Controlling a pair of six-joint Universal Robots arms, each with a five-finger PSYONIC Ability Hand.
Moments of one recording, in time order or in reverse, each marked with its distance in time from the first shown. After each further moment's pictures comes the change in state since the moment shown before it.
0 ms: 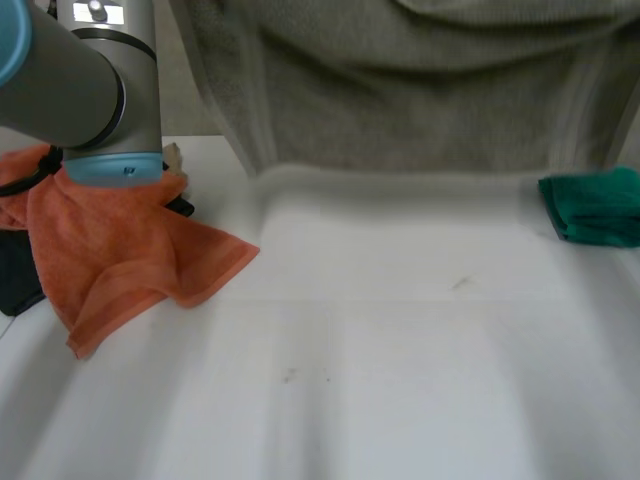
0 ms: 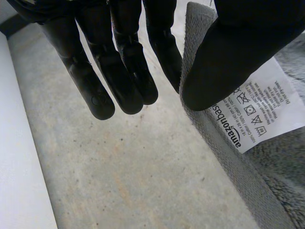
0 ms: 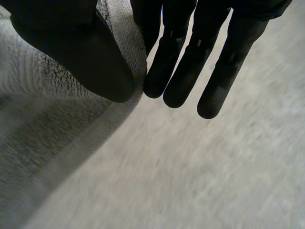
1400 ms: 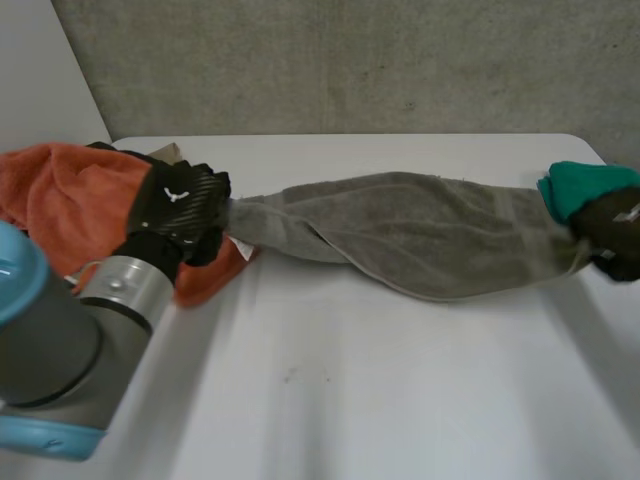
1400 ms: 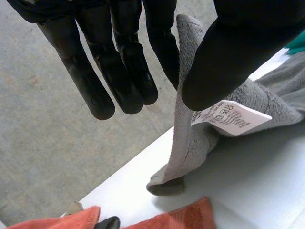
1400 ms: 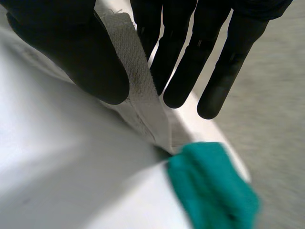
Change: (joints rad) left arm 0.019 0.322 -0.905 -0.145 0.186 -0.081; right arm -0.155 -0.132 0.535 0.532 -0.396 -0.528; left_hand 0.000 0.000 0.000 0.000 0.000; right_hand 0.024 -0.010 -0.004 0.000 -0.031
